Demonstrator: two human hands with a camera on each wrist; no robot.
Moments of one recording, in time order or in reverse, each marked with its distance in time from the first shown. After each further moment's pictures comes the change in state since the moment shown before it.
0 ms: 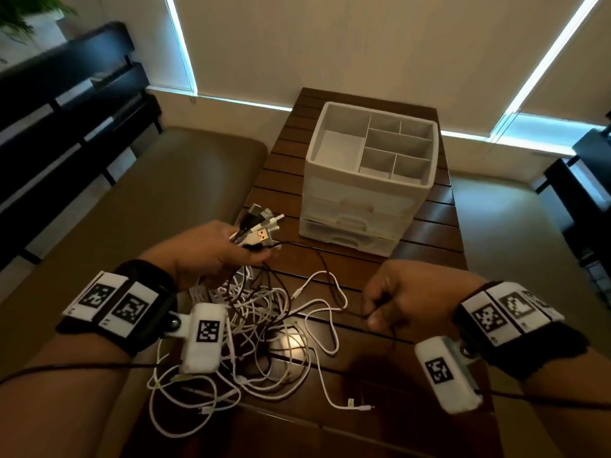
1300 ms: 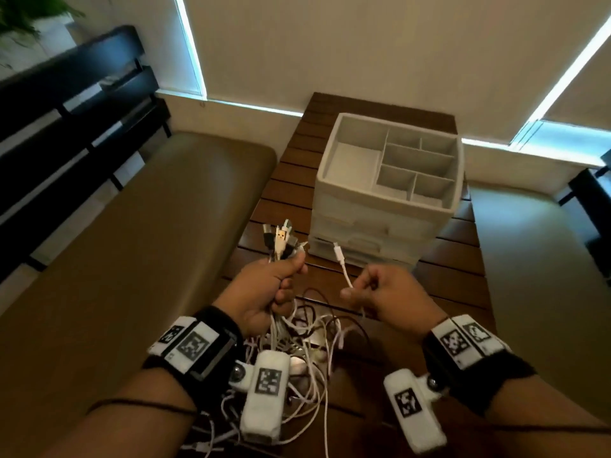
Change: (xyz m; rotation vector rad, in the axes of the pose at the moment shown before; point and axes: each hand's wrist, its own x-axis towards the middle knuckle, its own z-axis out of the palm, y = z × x) left_hand 0.071 -0.011 0.050 -0.735 0.133 -0.040; right_hand 0.074 0.014 0.009 0.505 0.624 0.055
